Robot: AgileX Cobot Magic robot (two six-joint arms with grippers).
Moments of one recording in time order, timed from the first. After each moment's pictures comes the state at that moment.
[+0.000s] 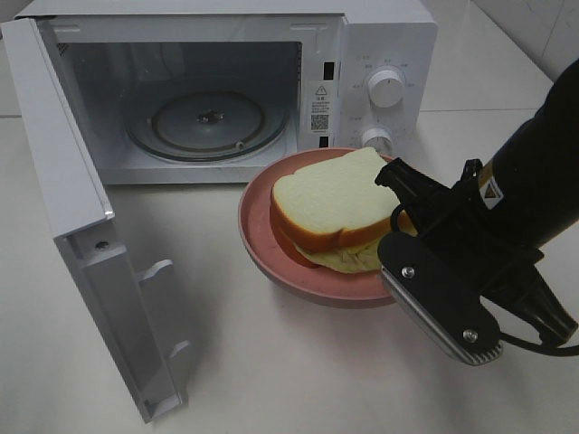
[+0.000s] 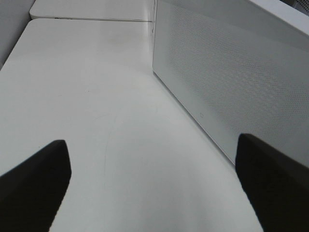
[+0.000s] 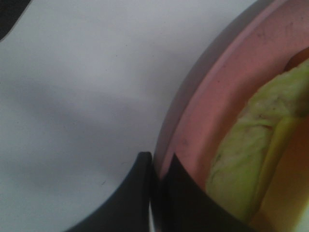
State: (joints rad) left arm 0.04 0.00 -0.50 -0.12 1.02 0.04; right arm 0.66 1.42 -0.77 -0.11 0.62 -1.52
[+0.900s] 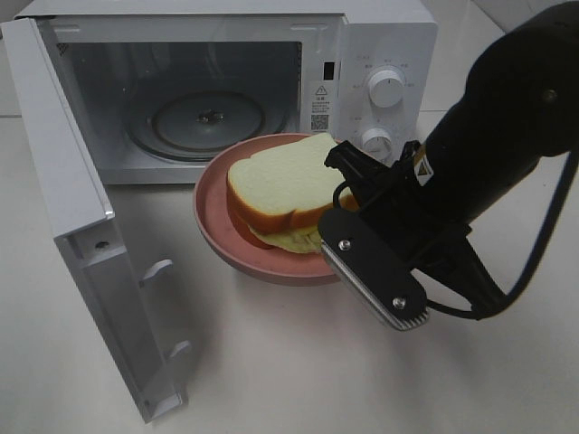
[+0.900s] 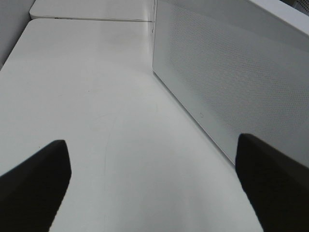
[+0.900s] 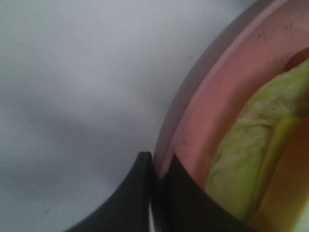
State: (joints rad) left arm 0.04 0.00 -0.50 -0.12 1.02 0.04; right arm 0.70 1.57 -0.91 -0.08 0.57 -1.54
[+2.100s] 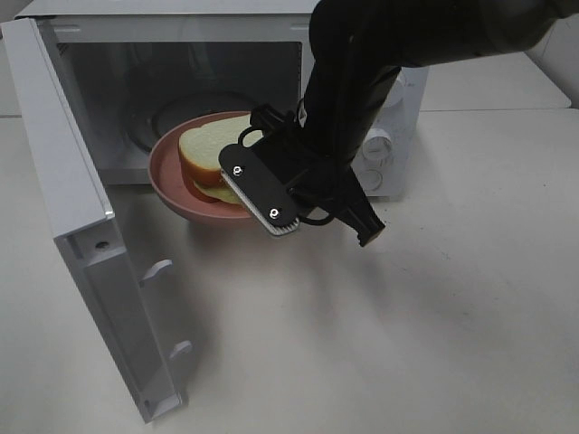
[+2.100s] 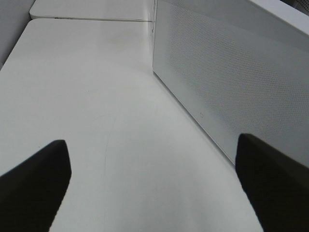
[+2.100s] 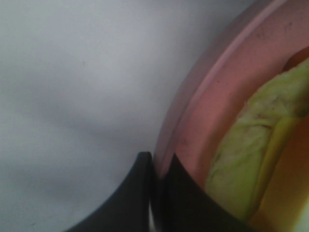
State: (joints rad) left arm 0.04 0.00 -0.50 -0.12 1.02 0.04; right arm 0.70 1.93 -1.37 -0.08 0.71 -1.50
